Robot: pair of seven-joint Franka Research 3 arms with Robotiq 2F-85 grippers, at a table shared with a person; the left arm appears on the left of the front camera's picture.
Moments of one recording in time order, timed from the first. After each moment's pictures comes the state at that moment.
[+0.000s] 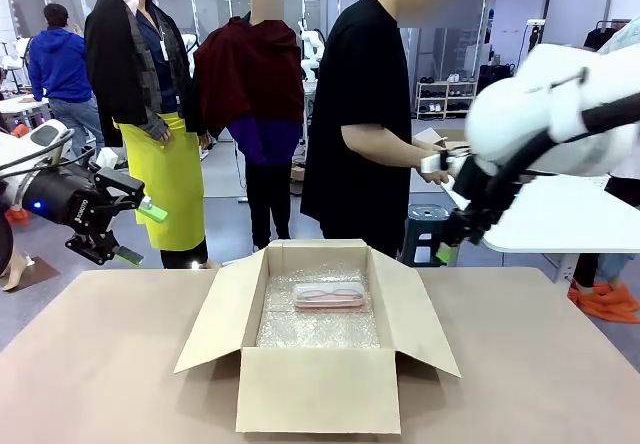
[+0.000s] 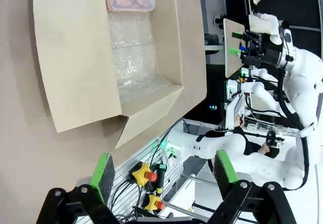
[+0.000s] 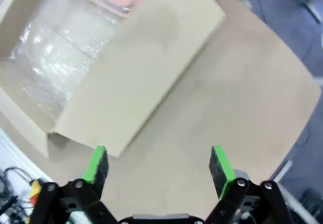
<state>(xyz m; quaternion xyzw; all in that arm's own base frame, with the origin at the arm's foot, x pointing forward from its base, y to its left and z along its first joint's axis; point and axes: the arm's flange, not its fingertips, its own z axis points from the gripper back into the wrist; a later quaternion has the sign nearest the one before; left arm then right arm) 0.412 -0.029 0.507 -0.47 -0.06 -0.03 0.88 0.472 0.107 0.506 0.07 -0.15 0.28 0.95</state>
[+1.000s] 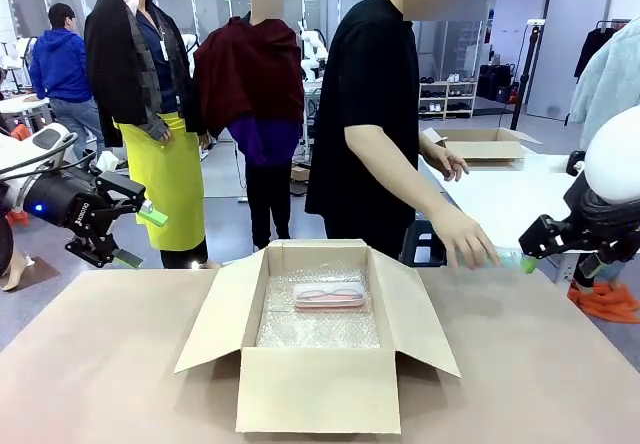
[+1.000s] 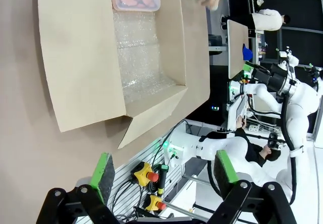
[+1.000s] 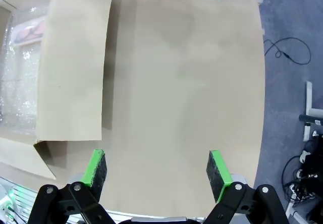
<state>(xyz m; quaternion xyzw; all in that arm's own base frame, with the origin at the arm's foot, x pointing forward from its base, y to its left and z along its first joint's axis) 0.414 -0.029 0.503 -0.46 -0.06 -0.02 0.88 0.376 0.027 0.509 0.06 -0.19 0.00 0.98</state>
